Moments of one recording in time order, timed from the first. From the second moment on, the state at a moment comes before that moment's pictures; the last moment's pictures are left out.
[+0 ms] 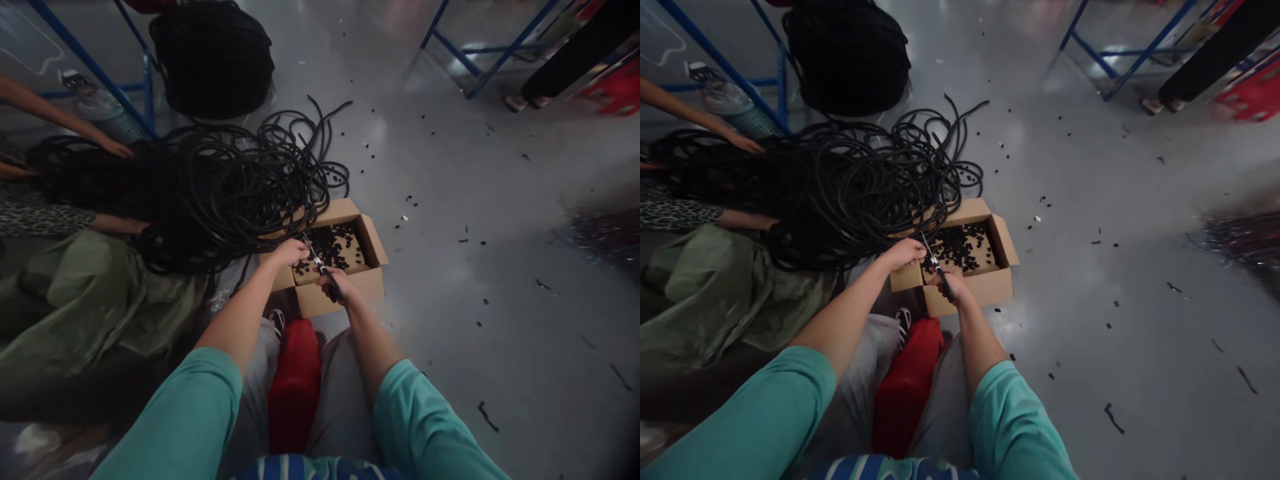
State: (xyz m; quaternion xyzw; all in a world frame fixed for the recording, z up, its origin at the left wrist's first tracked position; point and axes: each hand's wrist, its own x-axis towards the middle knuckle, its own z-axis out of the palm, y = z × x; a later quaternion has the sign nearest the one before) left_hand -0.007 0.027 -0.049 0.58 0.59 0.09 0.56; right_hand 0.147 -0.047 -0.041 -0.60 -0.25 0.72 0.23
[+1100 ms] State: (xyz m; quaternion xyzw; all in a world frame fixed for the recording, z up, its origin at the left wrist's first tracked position) left_hand -0.015 0.030 -0.045 0.45 0.58 0.22 0.64; right_hand 0.153 -0.049 -0.036 -0.60 -0.32 0.70 0.23
